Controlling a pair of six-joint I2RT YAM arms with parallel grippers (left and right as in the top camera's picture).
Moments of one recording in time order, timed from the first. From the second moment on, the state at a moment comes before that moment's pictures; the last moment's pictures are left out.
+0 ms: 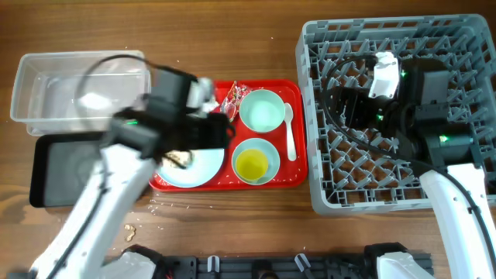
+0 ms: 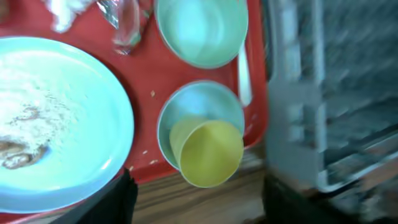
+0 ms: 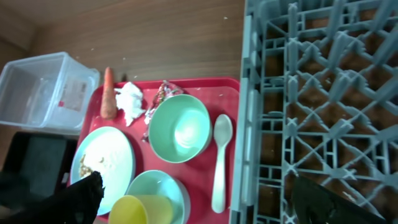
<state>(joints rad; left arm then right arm) -0.43 1.36 1.25 -1.02 0.26 -0.42 0.09 1.19 1.16 -0.77 -0.36 0.23</state>
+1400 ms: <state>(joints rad) -0.05 1.53 1.51 -1.08 1.15 -0.40 0.09 1.19 1.16 -0.54 -0.82 0.15</state>
